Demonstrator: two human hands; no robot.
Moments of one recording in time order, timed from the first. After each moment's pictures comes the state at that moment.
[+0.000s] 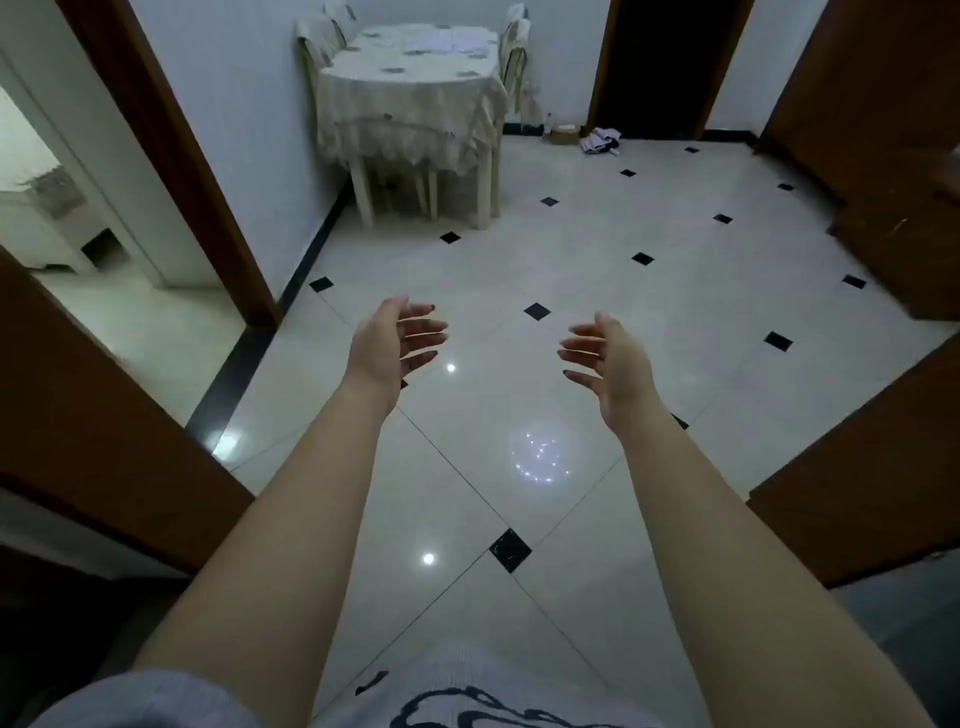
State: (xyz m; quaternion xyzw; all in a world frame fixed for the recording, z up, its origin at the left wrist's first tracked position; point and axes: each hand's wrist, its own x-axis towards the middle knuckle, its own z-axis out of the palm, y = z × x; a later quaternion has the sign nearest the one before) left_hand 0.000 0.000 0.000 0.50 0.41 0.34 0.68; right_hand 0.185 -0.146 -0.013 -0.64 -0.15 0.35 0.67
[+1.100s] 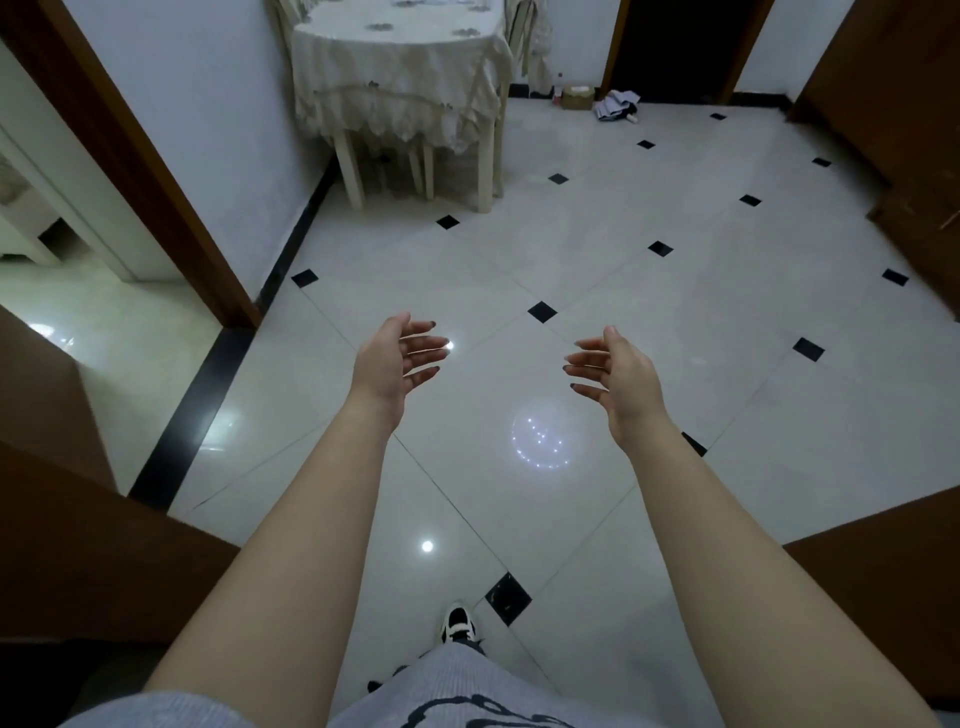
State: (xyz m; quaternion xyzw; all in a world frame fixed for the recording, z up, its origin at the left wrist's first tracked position) left_hand 0.141 0.171 -0.043 0.45 0.44 0.31 0.71; right_hand 0.330 0.018 -0.054 -0.67 -0.13 0.35 0.65
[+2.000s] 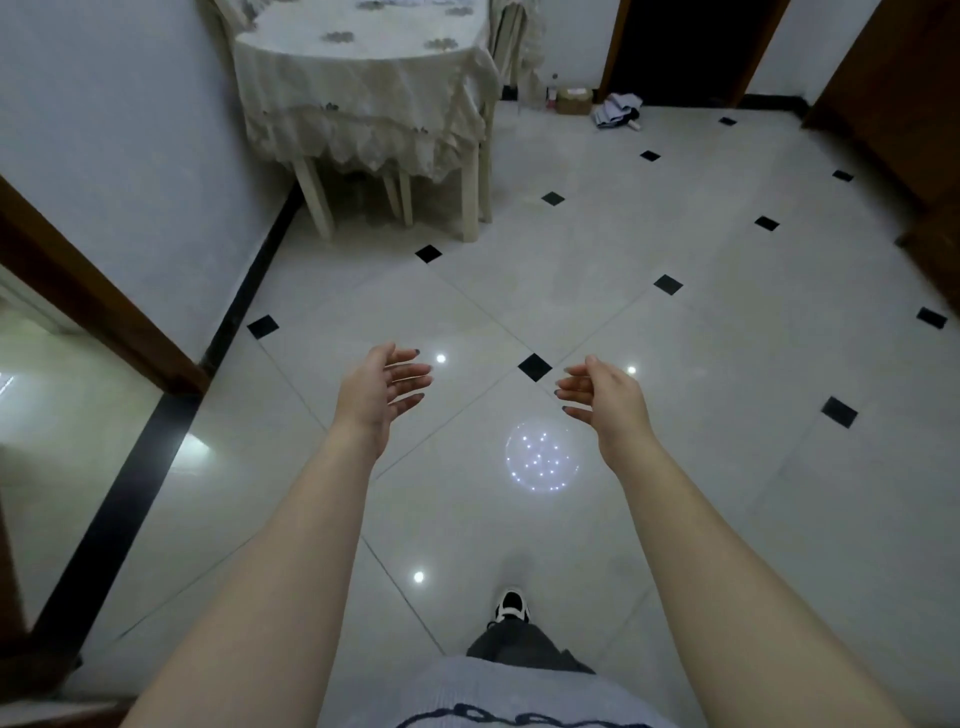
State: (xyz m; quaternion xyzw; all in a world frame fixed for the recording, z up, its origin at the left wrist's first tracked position) left_hand 0.381 0.431 -0.079 0.43 0.48 0.29 0.71; right_hand 0.575 0.282 -0.091 -0.70 -0.10 0.35 0.61
